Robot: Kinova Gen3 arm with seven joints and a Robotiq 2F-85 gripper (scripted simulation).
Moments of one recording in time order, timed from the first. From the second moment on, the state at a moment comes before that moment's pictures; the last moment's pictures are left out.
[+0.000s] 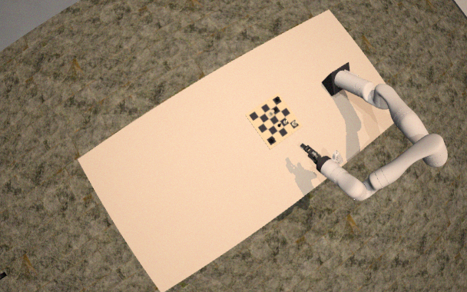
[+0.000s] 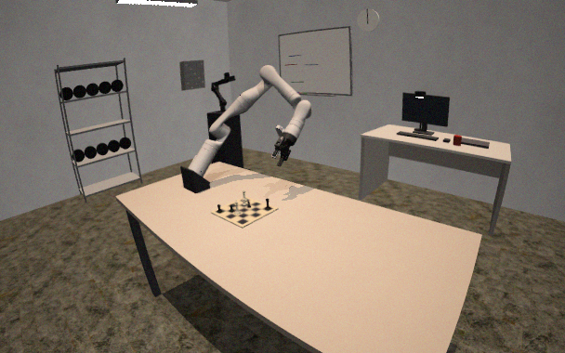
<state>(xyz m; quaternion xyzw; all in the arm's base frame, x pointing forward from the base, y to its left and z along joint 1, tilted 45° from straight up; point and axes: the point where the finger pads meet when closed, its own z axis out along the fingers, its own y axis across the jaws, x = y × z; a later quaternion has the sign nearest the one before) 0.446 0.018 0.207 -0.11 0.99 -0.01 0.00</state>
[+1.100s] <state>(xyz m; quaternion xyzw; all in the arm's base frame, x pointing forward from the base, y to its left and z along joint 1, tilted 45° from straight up) 0.400 0.150 0.199 -0.61 0.79 -0.01 -0.03</state>
